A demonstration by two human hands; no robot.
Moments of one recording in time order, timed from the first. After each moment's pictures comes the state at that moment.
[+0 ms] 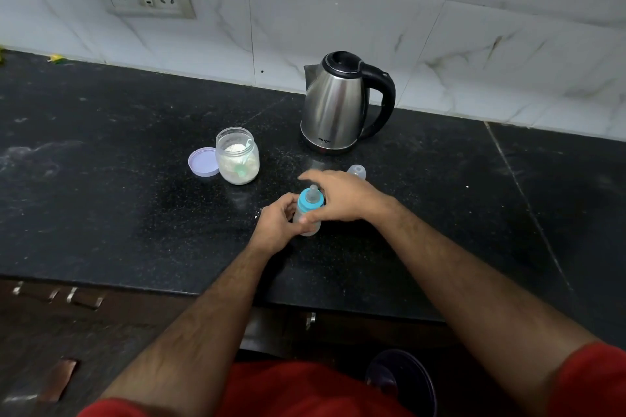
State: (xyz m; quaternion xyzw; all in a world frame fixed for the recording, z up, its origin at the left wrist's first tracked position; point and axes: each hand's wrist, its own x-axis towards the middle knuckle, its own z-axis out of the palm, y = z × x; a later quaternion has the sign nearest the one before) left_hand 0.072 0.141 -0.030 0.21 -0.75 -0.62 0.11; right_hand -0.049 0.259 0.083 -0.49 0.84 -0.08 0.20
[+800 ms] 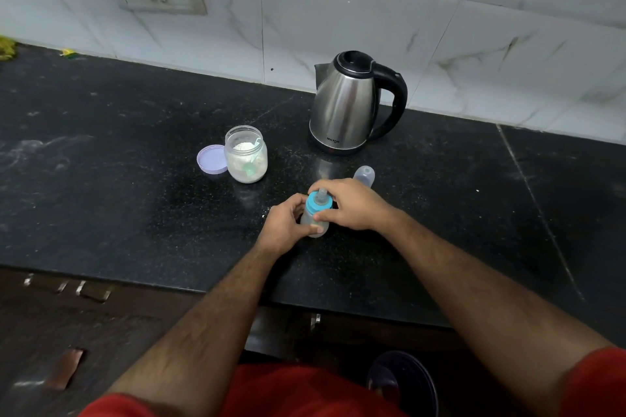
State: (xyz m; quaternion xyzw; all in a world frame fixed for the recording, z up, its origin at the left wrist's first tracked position) left_hand 0.073 0.139 -0.033 0.20 -0.77 -0.60 0.11; right_hand -0.048 0.267 0.065 -0.52 0.81 -0.17 0.20
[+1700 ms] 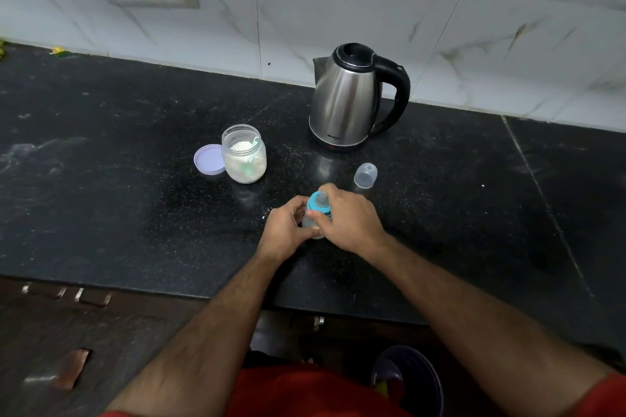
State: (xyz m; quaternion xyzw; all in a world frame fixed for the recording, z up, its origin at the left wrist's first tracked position) left_hand 0.075 0.142 -0.036 0.20 -0.78 -0.58 0.12; right_hand -0.014 0.264 0.036 -0.43 0.89 -0.17 0.05
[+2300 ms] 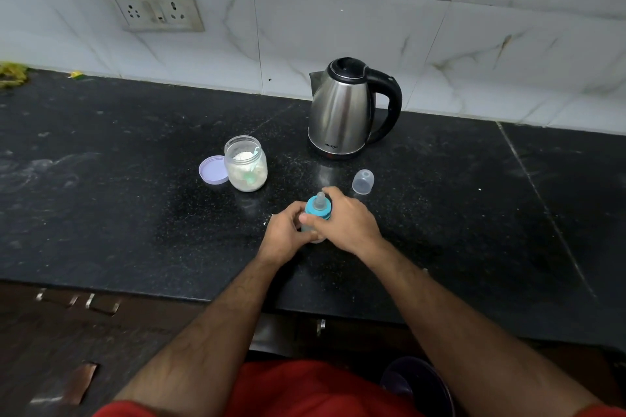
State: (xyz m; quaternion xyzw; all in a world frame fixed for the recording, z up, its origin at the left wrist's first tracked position) left_hand 0.078 0.146 -0.026 0.21 -0.79 -0.57 0.12; right_hand -0.010 0.269 0.042 -0.32 0.91 -0.24 0.12
